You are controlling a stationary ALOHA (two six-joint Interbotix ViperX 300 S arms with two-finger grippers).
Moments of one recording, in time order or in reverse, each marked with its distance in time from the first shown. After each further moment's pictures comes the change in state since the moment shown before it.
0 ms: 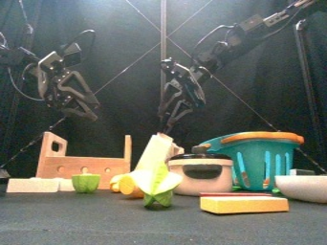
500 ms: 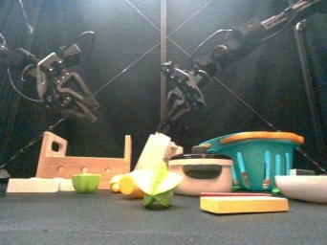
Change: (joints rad) left arm 0.003 0.000 0.006 -0.005 0.000 0.002; right arm -0.017 0.012 0.000 -0.015 -0.020 0.002
